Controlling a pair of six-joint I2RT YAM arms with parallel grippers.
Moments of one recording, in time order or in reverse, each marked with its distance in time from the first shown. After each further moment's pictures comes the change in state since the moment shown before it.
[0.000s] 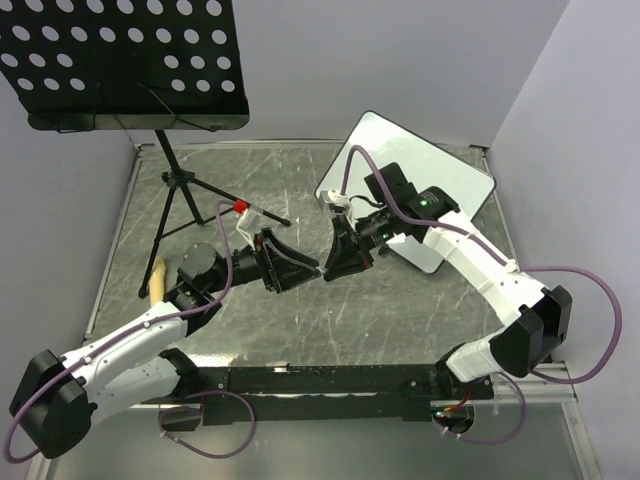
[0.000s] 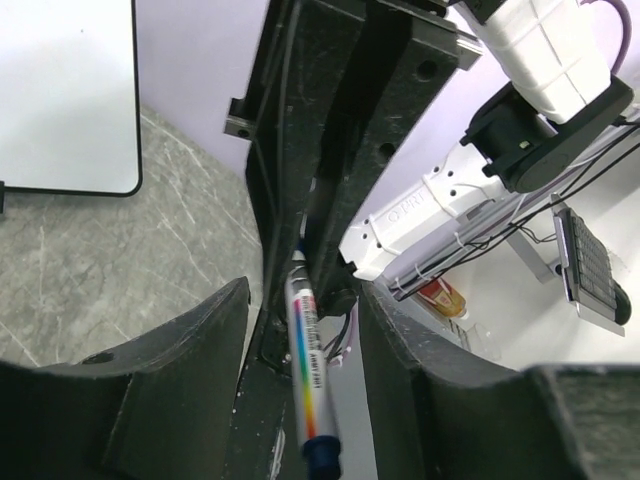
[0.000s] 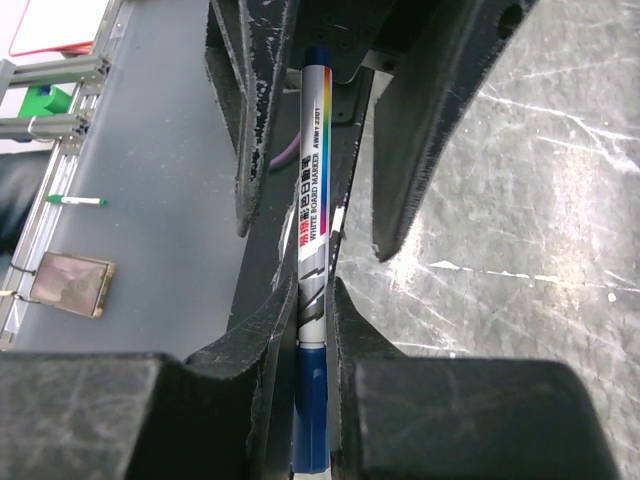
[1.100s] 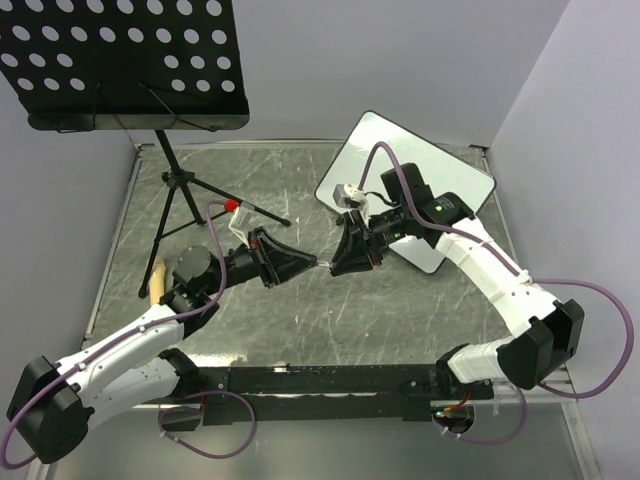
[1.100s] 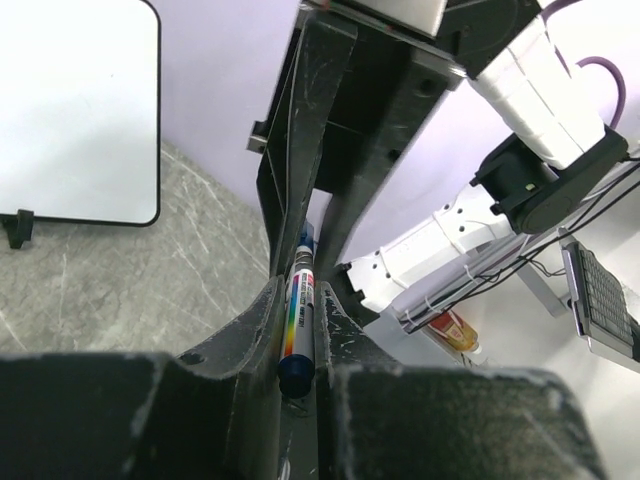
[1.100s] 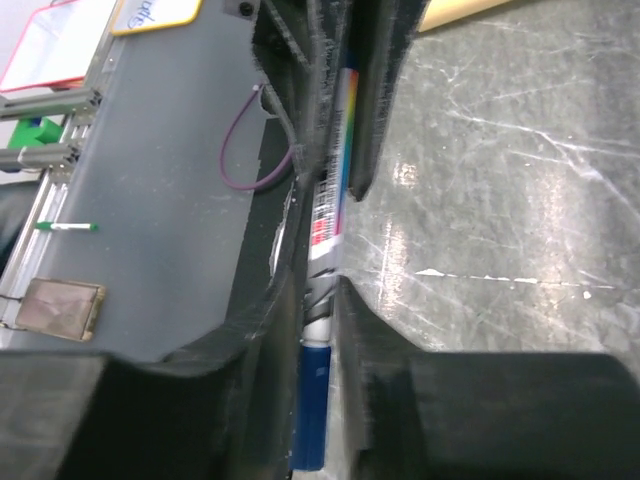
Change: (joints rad) left arm 0.002 -0.037 0.000 0.002 -0.086 -0.002; right arm -0.066 -0.078 -0.073 0.098 -0.048 0.064
